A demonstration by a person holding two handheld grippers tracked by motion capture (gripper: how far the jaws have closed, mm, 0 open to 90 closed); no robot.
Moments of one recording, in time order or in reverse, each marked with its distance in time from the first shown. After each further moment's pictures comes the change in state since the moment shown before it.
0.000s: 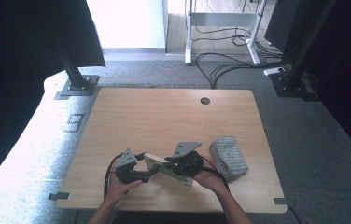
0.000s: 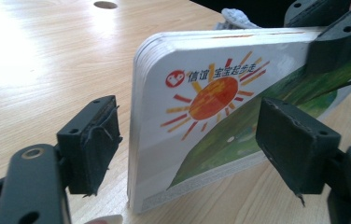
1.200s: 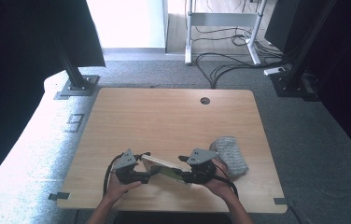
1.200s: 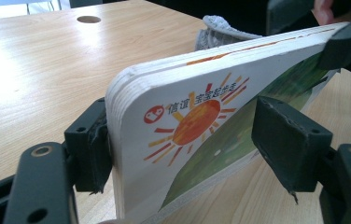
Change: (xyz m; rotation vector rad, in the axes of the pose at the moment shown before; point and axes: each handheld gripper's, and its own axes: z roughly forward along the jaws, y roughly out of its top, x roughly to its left) left arm -0.001 -0.001 -0.002 -0.038 -0.048 0.065; right arm 0.004 -0.039 -0.028 -0.105 -0.099 0.035
